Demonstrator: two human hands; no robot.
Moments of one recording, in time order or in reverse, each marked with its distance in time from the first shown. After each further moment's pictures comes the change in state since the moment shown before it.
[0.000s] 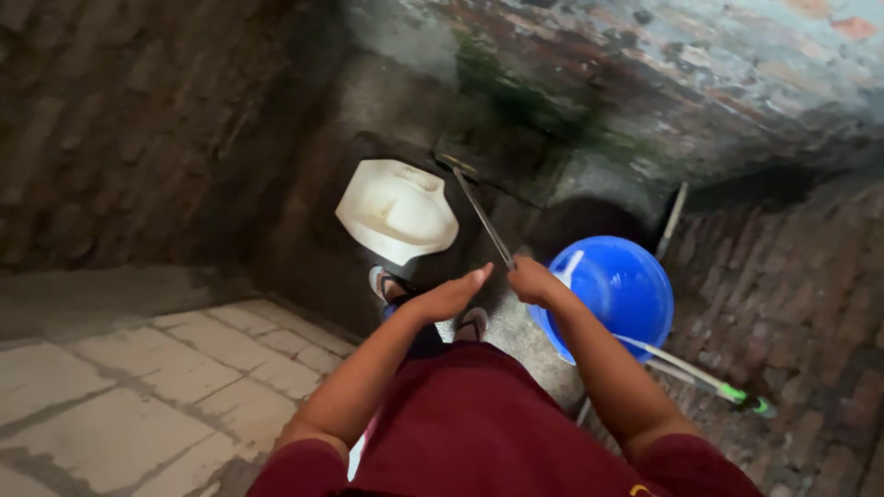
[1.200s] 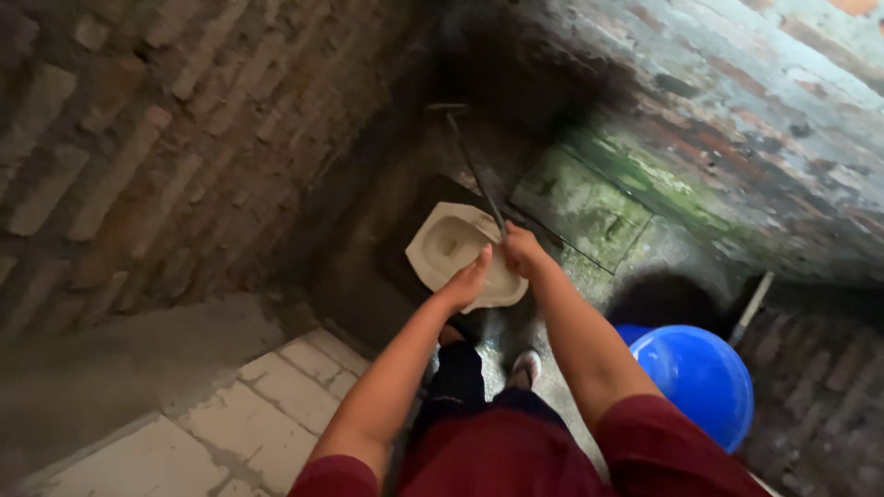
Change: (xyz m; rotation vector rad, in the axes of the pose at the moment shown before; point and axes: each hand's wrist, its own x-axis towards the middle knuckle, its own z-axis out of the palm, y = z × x) left_hand 0.009 -0.062 -0.275 -0.325 0.416 -0.067; right_hand 0.299 -0.245 0.104 0.396 0.060 0.052
